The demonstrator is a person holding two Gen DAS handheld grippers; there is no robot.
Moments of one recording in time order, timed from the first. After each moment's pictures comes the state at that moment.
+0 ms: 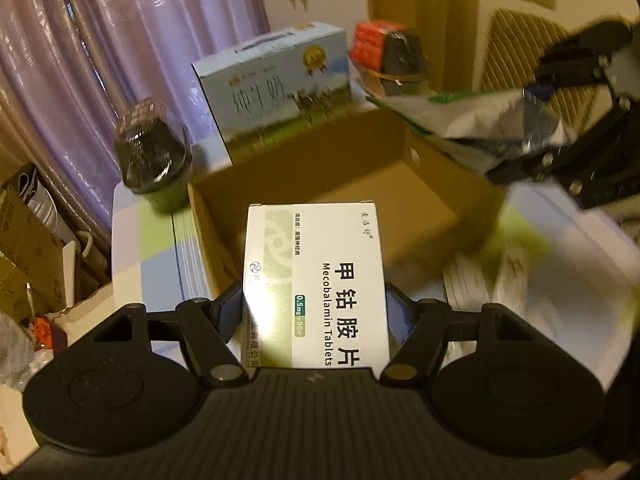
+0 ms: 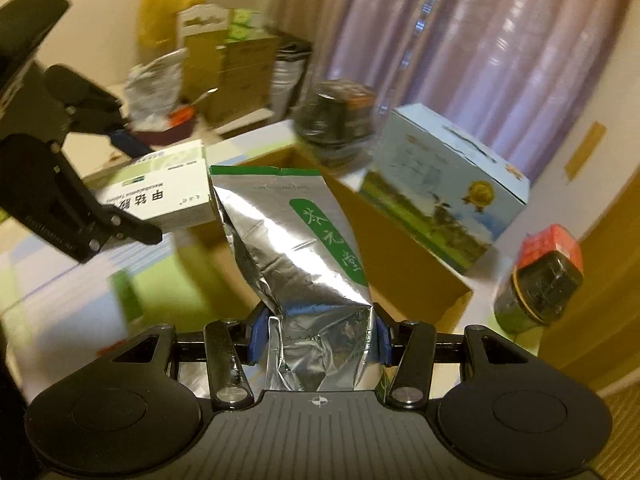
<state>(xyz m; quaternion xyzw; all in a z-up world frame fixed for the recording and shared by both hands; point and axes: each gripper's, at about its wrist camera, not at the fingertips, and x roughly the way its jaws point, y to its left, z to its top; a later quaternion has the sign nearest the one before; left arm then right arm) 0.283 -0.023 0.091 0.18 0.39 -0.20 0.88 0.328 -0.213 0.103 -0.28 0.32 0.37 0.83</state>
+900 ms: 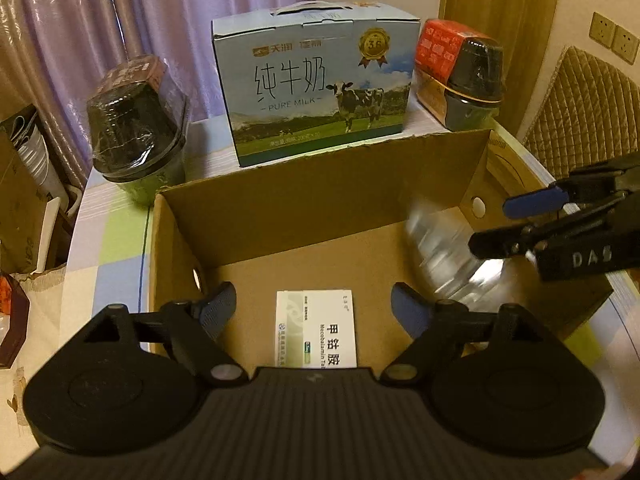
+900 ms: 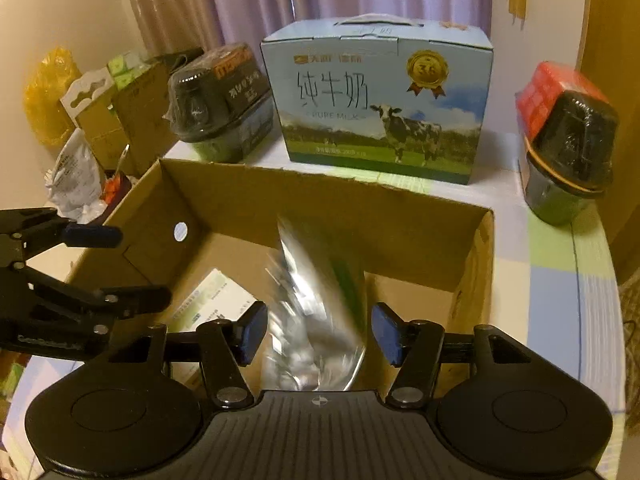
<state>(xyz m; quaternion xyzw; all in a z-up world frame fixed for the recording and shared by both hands) 0.396 -0.047 0.030 0.09 0.41 -0.15 0.89 0.454 -0.228 0.036 -0.06 0.43 0.30 0.85</state>
